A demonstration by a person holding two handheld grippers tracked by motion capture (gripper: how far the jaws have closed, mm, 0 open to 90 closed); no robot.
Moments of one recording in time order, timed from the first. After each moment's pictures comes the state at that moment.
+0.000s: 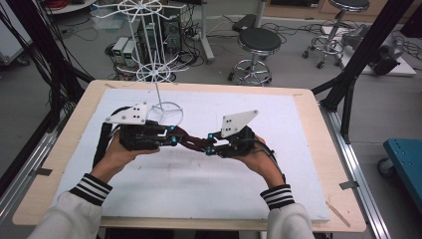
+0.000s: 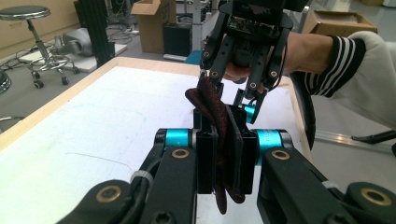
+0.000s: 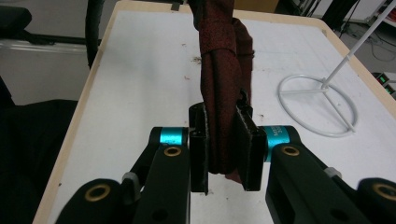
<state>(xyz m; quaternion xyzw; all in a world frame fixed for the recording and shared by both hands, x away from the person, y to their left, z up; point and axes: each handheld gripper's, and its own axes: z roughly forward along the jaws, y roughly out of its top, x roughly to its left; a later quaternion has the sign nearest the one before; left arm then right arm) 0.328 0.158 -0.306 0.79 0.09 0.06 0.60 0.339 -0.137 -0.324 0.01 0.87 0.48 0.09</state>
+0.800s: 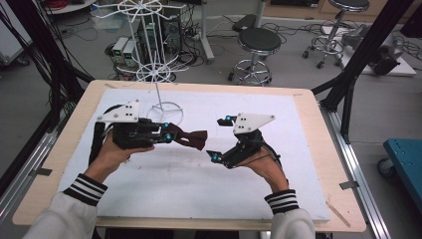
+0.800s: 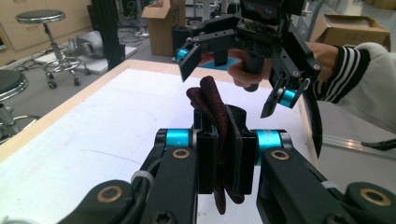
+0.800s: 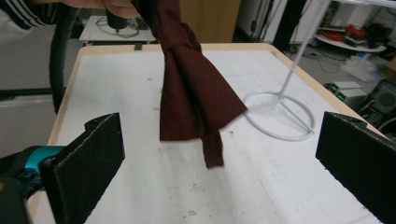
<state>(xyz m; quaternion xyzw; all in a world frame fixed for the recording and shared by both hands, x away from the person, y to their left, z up) 0.326 0.172 -0.299 0.79 0.11 0.07 0.60 0.332 -0.158 -0.332 0.11 0.82 0.55 0.13</state>
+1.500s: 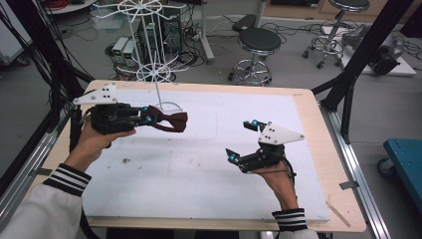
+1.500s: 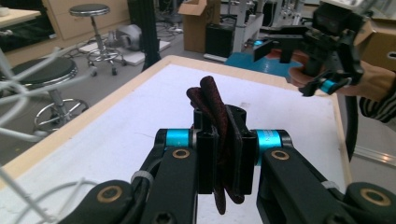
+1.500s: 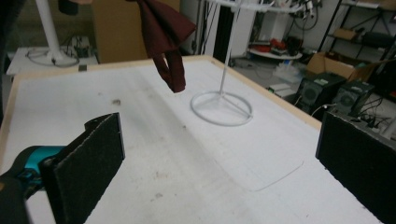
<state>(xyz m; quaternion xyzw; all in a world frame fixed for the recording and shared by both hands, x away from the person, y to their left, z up) 0.343 0.216 -0.272 0.78 0.17 0.12 0.59 0.303 -0.204 -0.343 0.20 0.76 0.58 0.22</state>
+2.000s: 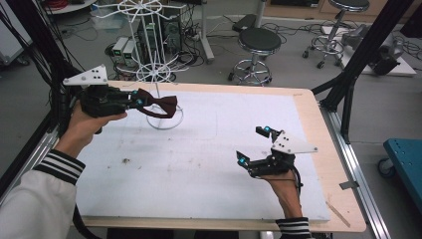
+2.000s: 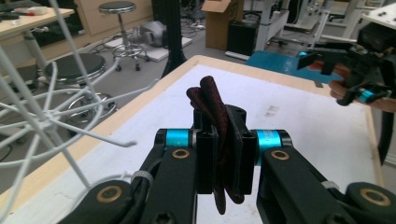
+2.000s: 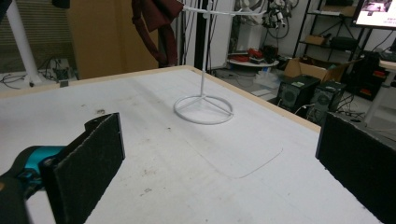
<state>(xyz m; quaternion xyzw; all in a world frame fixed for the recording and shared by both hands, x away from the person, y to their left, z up) 0.368 0.233 -0.249 0.78 0.20 0.14 0.57 0.290 -0.229 -0.362 0.24 0.73 0.60 0.24</state>
